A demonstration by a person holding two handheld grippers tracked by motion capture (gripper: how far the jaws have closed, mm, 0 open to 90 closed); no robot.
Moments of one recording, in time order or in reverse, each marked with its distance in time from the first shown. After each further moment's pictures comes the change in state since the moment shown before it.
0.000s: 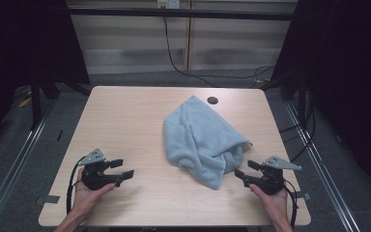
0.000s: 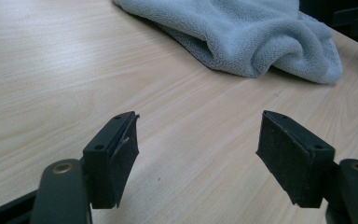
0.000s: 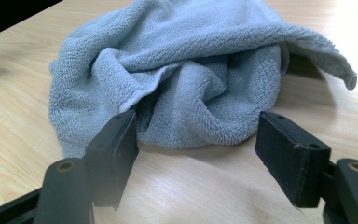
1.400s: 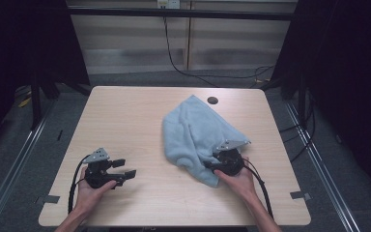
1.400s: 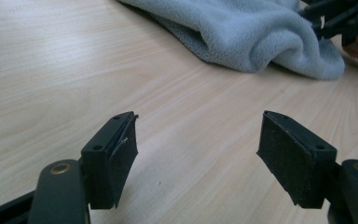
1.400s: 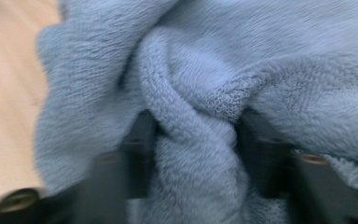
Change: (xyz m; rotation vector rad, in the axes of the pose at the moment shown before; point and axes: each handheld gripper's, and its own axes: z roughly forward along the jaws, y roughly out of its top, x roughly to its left) left arm 0.002 0.003 0.009 0.026 0.006 -0.001; right arm 0.043 0.035 0.106 0.260 0.117 -0.214
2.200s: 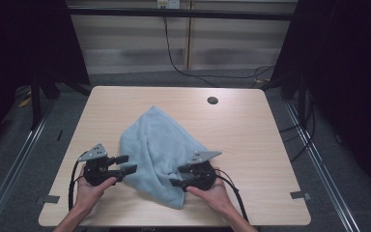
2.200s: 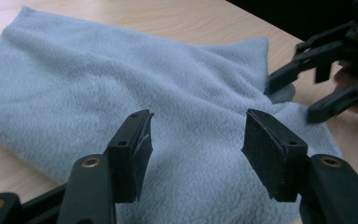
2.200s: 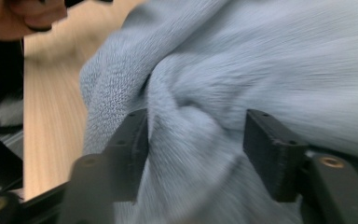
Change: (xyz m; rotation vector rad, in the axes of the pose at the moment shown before) left arm -0.014 0.021 -0.007 -0.062 -0.049 0.044; right arm 0.086 0.023 0.005 -0.095 0.289 -0.047
